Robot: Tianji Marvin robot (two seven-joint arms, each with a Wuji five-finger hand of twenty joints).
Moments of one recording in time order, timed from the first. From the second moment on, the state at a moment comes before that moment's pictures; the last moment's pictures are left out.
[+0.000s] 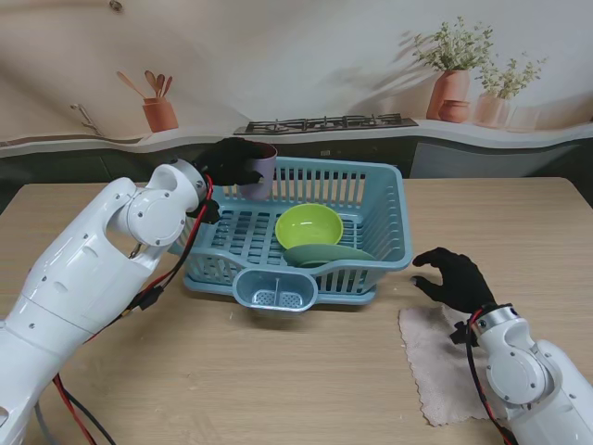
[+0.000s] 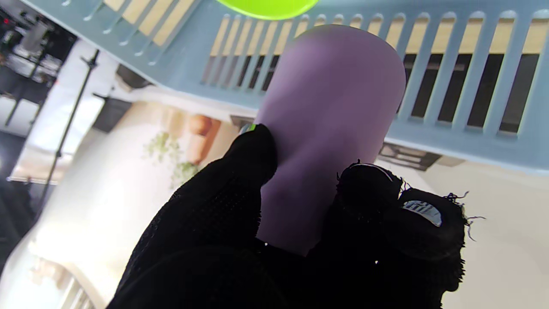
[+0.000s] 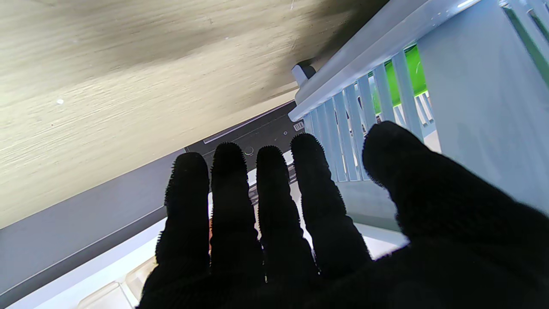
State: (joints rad) left arm 1.00 -1.09 -0.99 -1.51 0.53 0.03 -0.25; right arm -1.73 -1.10 1.52 -1.49 -0.69 -0.34 -0.15; left_hand 1.14 -0.47 0.48 -0.12 0.80 0.36 0.79 0.64 0.87 0.44 0.86 0.54 0.99 0.54 1.24 1.02 0.71 0.66 1.55 0.97; right_hand 0.55 -0.43 0.85 -0.14 0.59 0.20 0.64 0.31 0.50 0.22 0.70 0.37 0.47 0.19 0.60 0.38 0.19 0.17 1.09 0.47
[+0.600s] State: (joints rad) left arm 1.00 -1.12 -0.92 -1.38 0.54 0.06 -0.13; right arm -1.73 -1.10 1.51 -1.49 -0.69 -0.33 -0.15; left_hand 1.14 -0.47 0.47 -0.12 0.80 0.36 0.80 0.63 0.87 0.44 0.86 0.54 0.99 0.54 1.24 1.02 0.71 0.66 1.55 0.96; right_hand 0.55 -0.43 0.85 -0.14 0.59 0.20 0.64 0.31 0.50 0.22 0.70 0.37 0.47 0.19 0.60 0.38 0.19 0.17 1.09 0.47
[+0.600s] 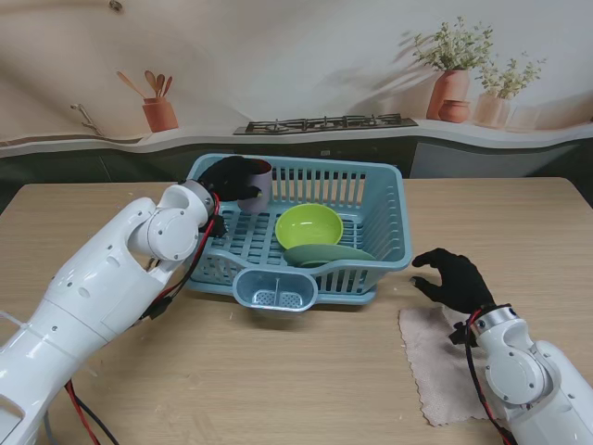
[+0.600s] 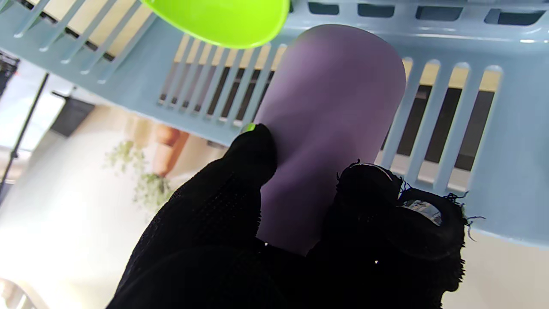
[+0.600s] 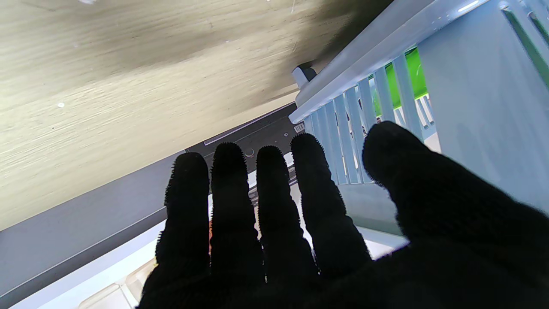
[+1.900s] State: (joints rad) left arm 1.00 -1.16 -0.87 -1.24 0.54 0.11 0.00; right arm -1.73 -1.10 1.50 -1.48 -0.69 -0.32 -0.15; left_hand 1.15 -0.46 0.49 -0.12 0.86 0.34 0.69 0.35 0.91 0.44 0.64 0.52 0.84 0.56 0.80 0.70 0.43 0.66 1.21 0.79; right_hand 0.55 -0.43 0.85 -0.14 0.59 0.20 0.64 0.31 0.50 0.22 0.70 0.37 0.47 0.19 0.60 0.38 0.19 0.17 1.09 0.48
